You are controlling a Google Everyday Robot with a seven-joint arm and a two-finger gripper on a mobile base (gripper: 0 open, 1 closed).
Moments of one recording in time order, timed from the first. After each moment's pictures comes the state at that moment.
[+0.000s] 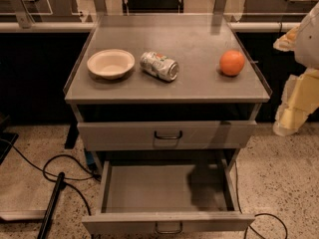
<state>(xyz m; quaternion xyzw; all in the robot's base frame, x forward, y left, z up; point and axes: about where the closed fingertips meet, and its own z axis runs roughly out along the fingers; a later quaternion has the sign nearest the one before) 0.438 -0.215 0.981 -0.60 0.78 -0.04 0.17</state>
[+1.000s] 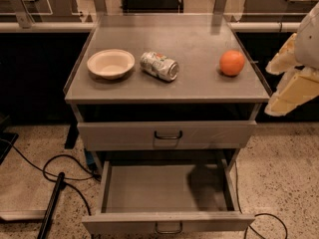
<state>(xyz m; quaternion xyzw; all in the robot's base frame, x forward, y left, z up) 0.438 -0.215 0.981 -0.60 0.78 -0.04 0.17</state>
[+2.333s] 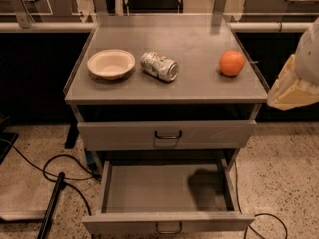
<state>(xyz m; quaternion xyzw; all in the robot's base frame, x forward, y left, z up) 0.430 -0.220 0.964 -0.60 0.78 -0.04 0.15</state>
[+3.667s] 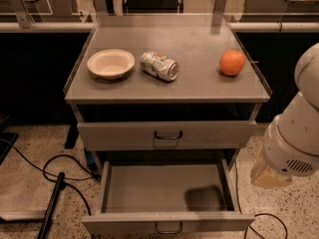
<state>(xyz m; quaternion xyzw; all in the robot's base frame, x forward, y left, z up) 0.350 -0.212 0.820 -0.59 0.80 0.02 0.04</state>
